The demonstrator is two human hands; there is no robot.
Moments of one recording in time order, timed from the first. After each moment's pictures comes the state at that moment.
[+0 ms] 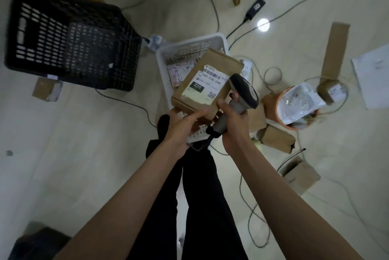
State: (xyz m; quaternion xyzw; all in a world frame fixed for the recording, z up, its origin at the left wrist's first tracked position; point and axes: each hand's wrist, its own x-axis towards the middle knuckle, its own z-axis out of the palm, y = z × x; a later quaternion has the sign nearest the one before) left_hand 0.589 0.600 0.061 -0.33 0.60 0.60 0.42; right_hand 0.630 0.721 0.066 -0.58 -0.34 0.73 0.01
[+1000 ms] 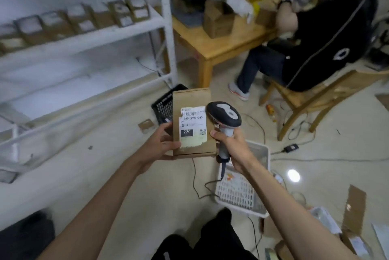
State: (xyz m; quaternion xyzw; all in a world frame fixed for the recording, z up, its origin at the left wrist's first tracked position) left_hand 0.726 0.256 0.407 -0.13 0.71 0.66 0.21; right_hand 0.695 0.496 0.405 -0.10 -0.66 0.72 -0.17
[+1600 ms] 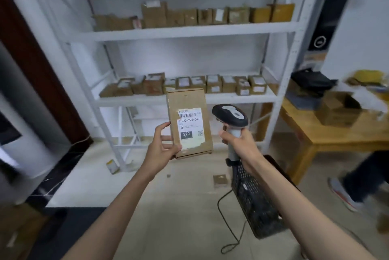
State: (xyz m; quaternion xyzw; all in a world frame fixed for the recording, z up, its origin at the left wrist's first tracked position) left_hand 0.821 0.048 0.523 -0.26 0.74 0.56 -0.25; right_hand 0.660 0.236 0.550 0.21 -0.67 0.68 -0.23
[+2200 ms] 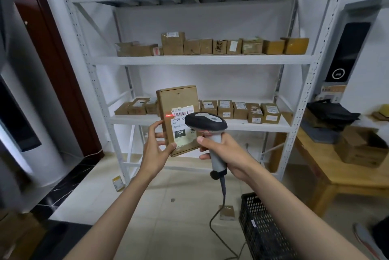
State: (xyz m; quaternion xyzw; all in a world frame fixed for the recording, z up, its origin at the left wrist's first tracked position) left_hand 0.783 0.011 0.565 -0.29 0.76 0.42 -0.41; right_hand 0.647 0.188 0.617 0.38 -0.56 0.64 -0.35
